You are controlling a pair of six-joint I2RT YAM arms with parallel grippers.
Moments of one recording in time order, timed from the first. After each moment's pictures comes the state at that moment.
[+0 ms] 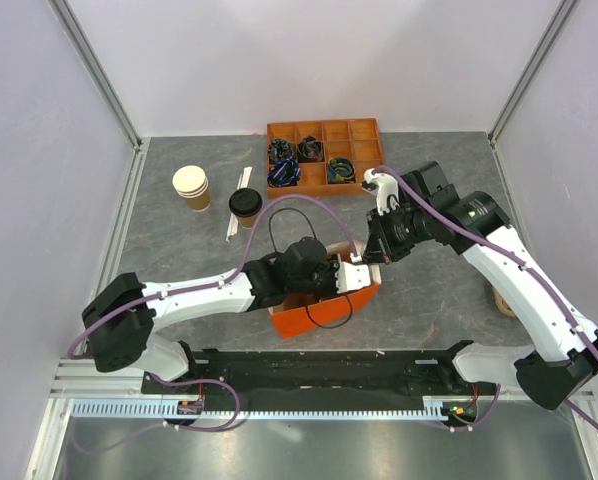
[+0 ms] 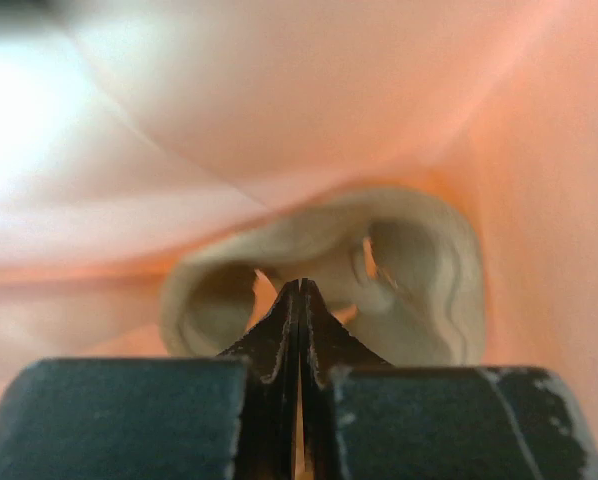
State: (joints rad) left arm -1.06 1.46 0.90 0.01 0.17 0.48; right arm 0.55 1.24 1.45 -1.14 -0.43 0.16
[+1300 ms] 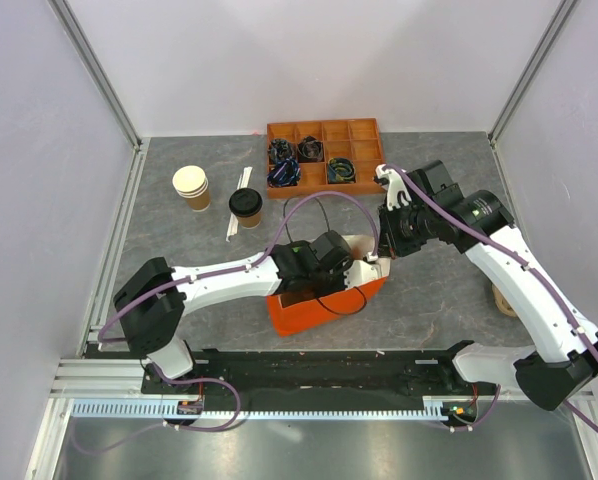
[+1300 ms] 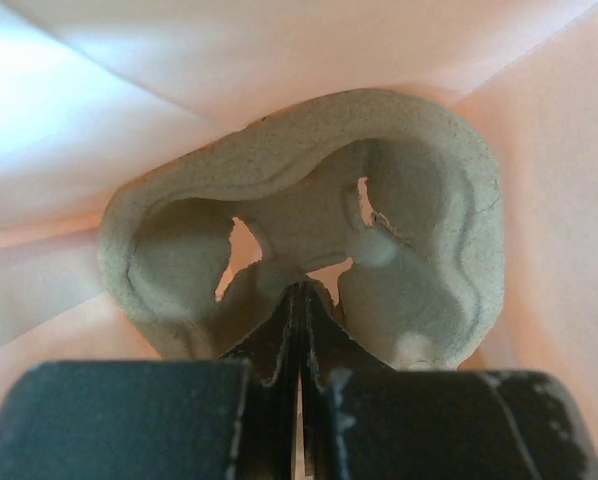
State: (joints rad) left arm -1.06 1.65 1.13 -0.39 0.07 0.49; right arm 0.53 1.24 1.46 -1.17 -0.23 0.21
